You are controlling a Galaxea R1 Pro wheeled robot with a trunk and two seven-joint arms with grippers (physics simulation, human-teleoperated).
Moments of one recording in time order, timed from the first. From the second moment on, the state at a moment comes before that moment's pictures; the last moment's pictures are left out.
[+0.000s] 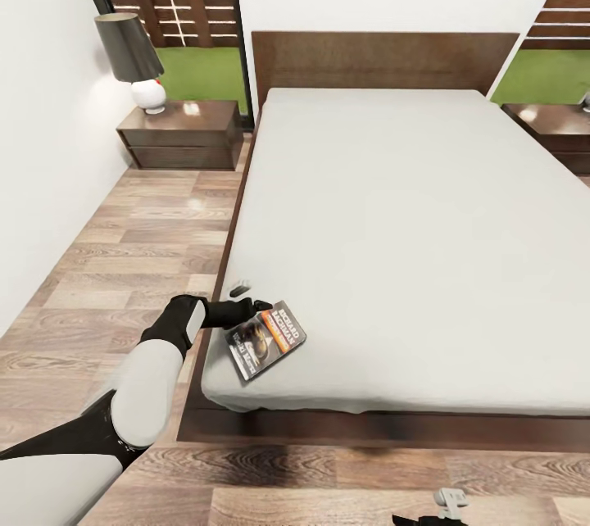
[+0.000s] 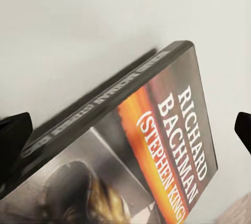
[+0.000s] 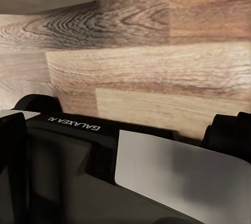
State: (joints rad) left arm -1.07 -0.15 0.67 -0.45 -0.41 0.71 -0.59; right arm -0.47 -0.23 -0.04 -0.04 -0.14 -0.04 0.79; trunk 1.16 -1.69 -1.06
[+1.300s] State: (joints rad) left arm -1.07 -0.15 0.67 -0.45 -0.41 0.71 -0.59; right arm -0.47 -0.23 -0.04 -0.04 -0.14 -0.04 0.79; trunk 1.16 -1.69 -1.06
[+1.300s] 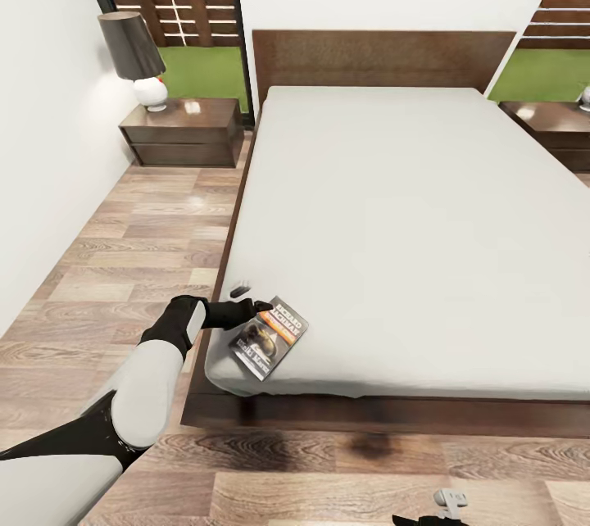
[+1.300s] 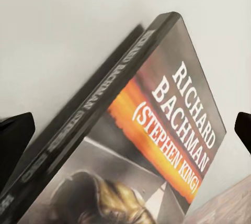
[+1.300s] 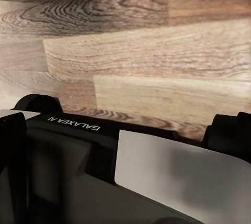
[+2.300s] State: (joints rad) left arm -1.06 -0.15 0.67 -0.45 -0.42 0.68 -0.59; right arm -0.47 -0.23 -0.04 -0.04 -0.14 -0.04 0.79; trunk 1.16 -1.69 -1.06
